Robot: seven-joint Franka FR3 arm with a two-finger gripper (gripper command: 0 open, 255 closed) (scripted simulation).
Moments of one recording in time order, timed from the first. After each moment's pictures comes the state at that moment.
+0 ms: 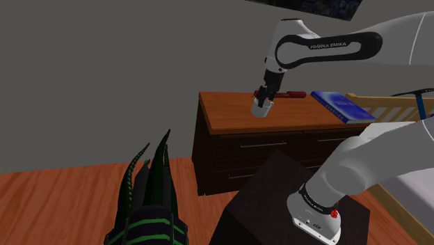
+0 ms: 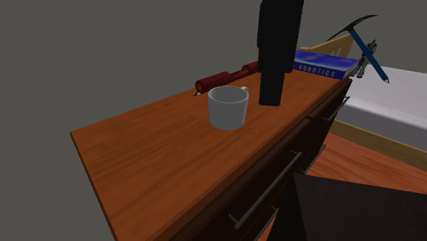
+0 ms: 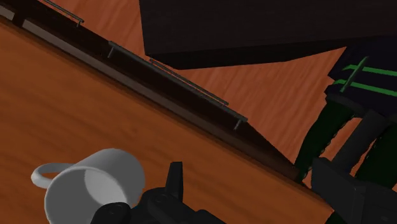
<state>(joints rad) -0.08 -0.46 -0.15 -2.43 -0.13 1.90 -0.11</state>
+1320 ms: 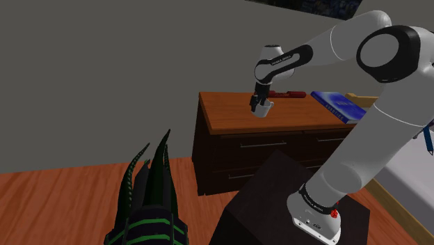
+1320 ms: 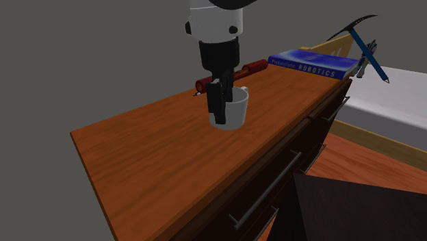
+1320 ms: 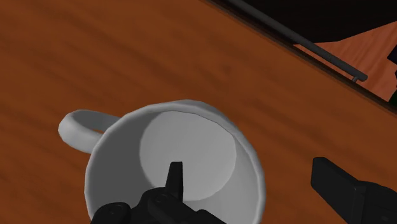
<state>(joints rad) -0.15 0.04 -0.29 -2.25 -0.12 2.23 -0.33</state>
